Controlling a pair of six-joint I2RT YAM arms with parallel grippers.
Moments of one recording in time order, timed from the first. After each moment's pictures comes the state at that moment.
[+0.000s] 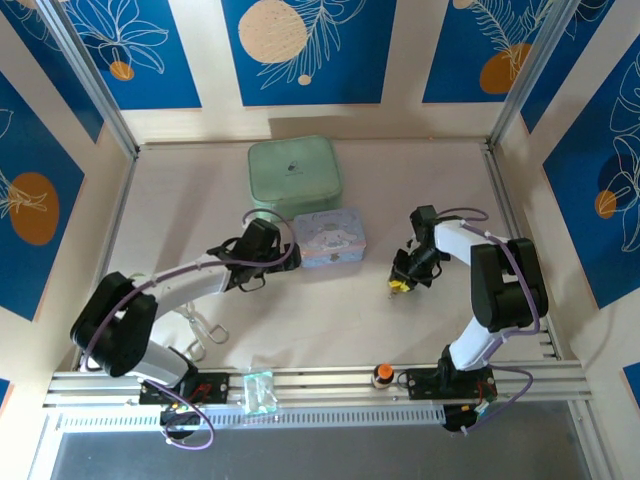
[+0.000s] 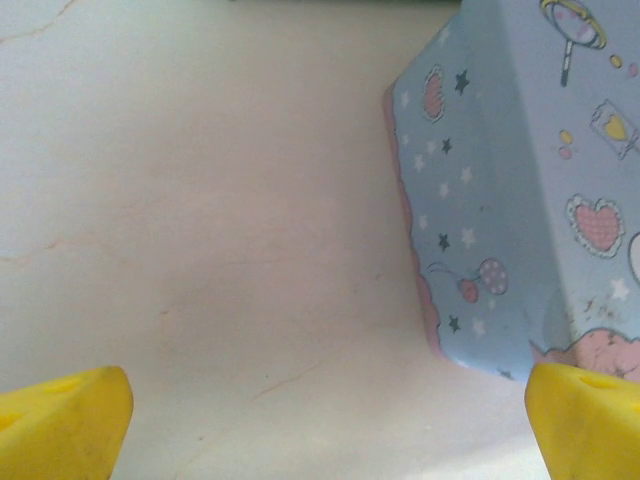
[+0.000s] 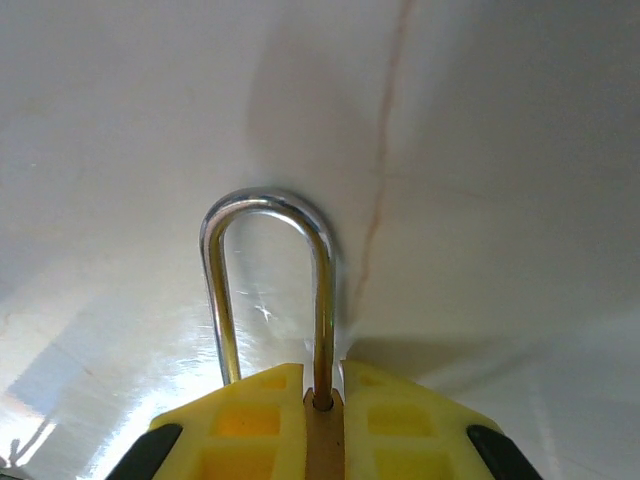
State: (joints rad) left arm -0.63 1.46 0.79 -0.24 -0.16 -0.66; right arm 0.14 1.66 0.91 -0.85 -0.36 0.53
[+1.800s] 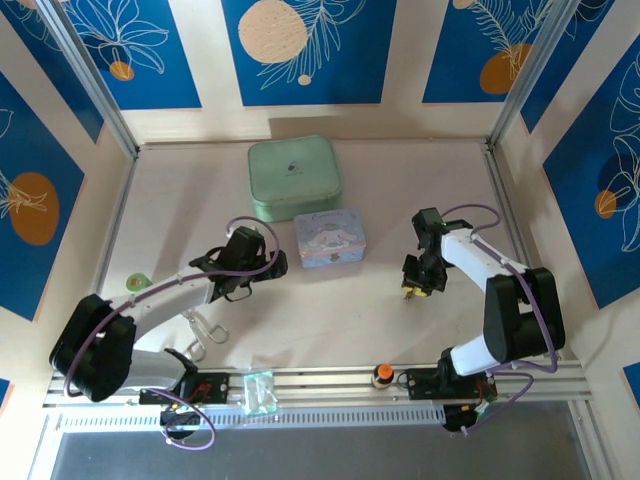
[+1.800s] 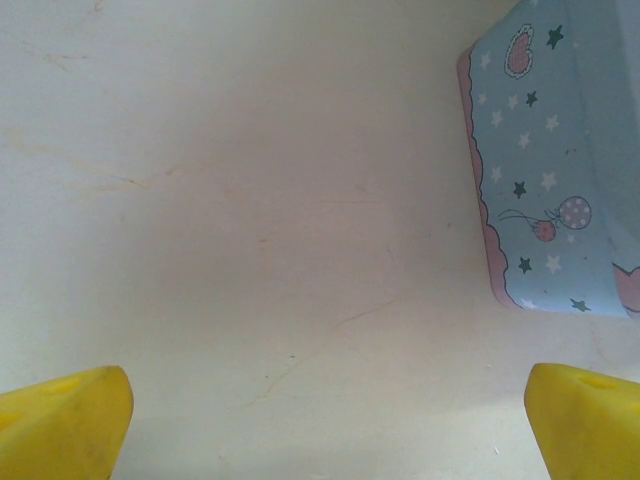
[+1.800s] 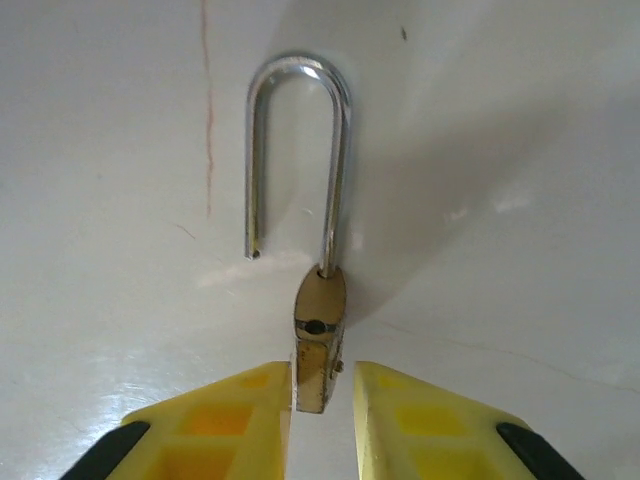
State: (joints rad) left arm -0.59 1.32 0.68 -0.29 -0.15 -0.68; right arm 0.18 1.46 0.86 -0.96 -0.12 0.55
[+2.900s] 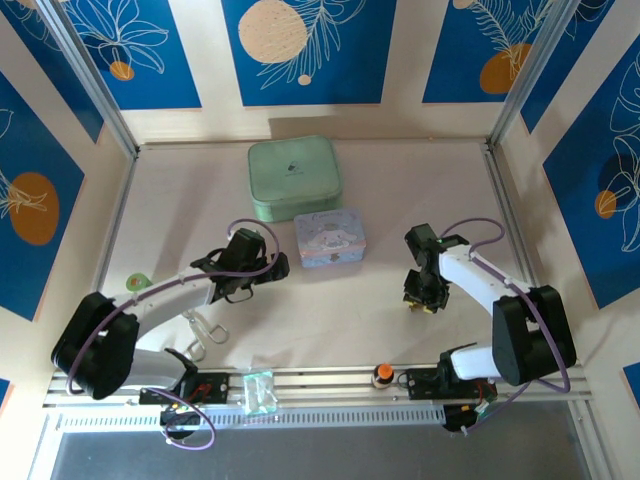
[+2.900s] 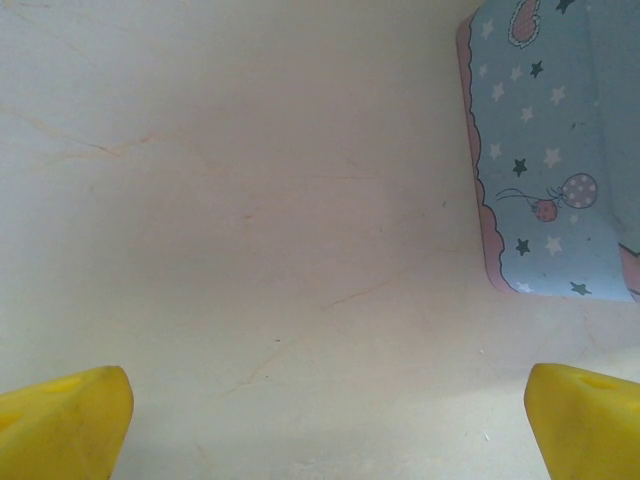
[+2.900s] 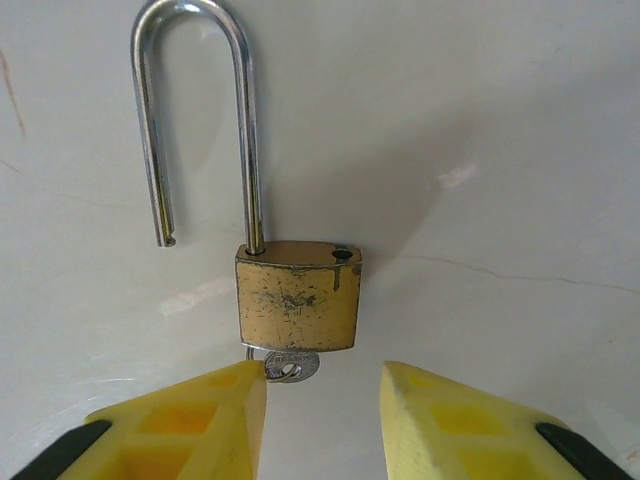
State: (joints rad) left arm -0.59 1.33 0.67 -0.28 -0.11 -0.71; right arm 0.27 1.35 0.75 -1.00 0.01 0.74
